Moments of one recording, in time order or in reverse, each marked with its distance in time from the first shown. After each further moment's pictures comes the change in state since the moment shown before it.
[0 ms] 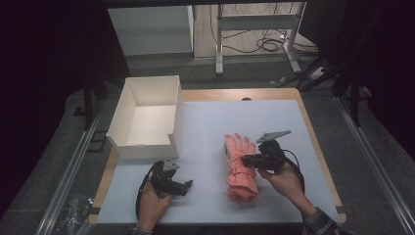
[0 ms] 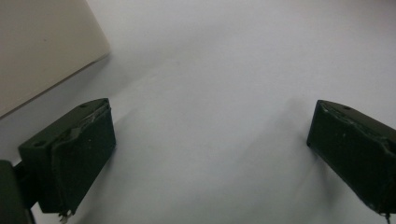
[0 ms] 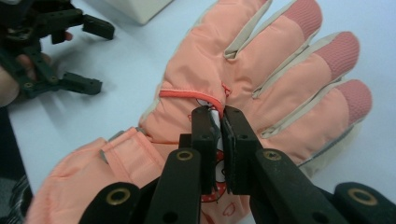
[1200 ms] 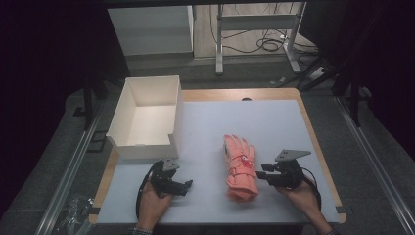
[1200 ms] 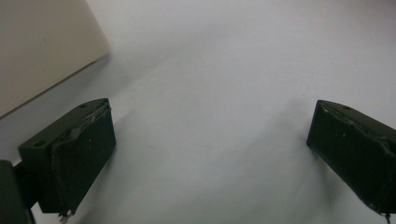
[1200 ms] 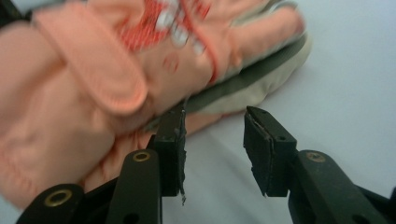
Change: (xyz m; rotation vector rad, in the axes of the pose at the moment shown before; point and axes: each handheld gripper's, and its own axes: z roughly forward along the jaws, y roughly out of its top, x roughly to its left) left arm 0.000 0.000 0.000 0.002 -0.002 -0.004; right arm -0.019 -0.069 -0.019 -0.060 -0.064 -0.081
